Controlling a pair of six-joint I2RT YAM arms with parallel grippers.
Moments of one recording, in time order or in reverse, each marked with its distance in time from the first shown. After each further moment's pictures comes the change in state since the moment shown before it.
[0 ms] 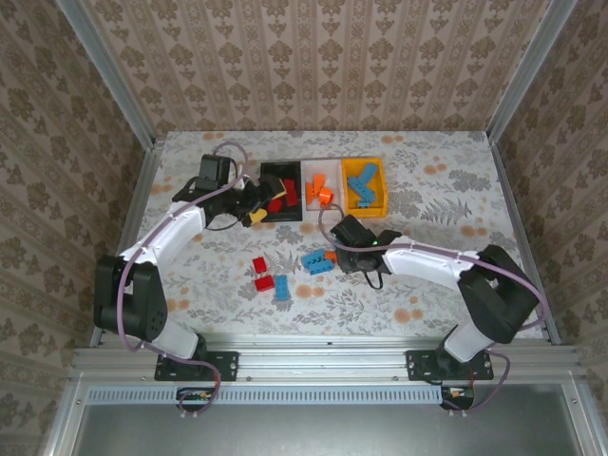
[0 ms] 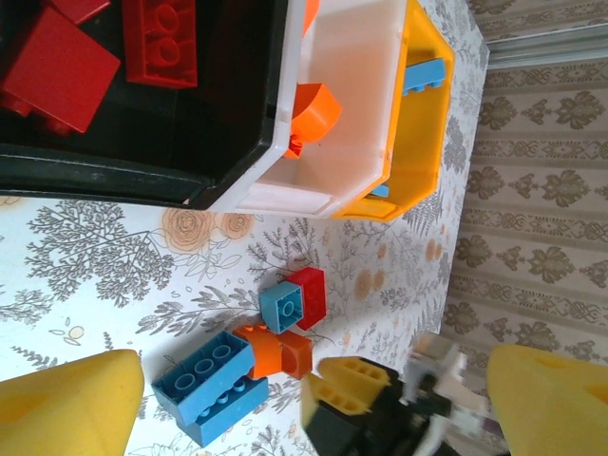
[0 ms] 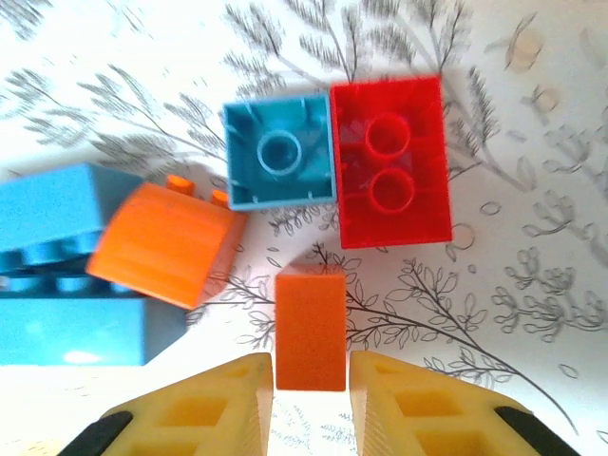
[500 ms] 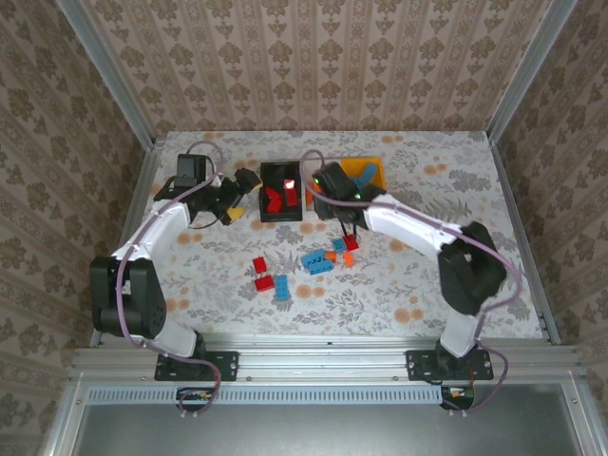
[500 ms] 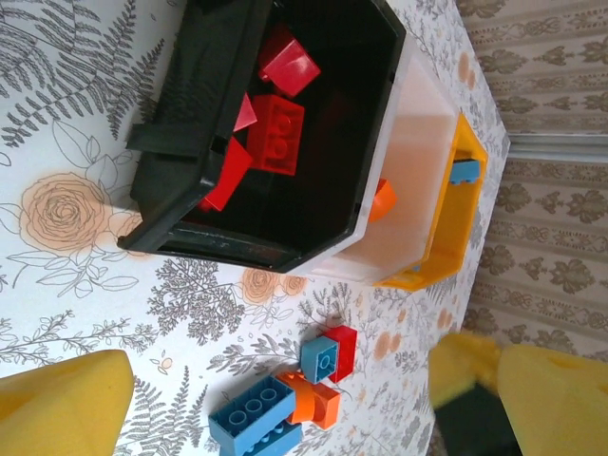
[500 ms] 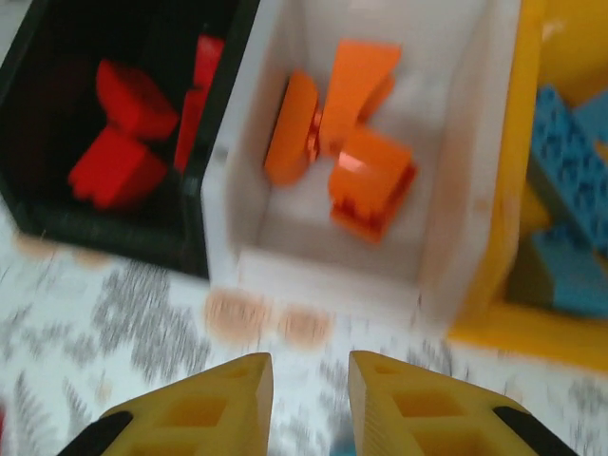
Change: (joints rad) left arm 0.149 0.003 0.000 -0.030 -0.024 -0.001; right arm -0.096 0.307 0.563 -0.029 0.038 -0.117
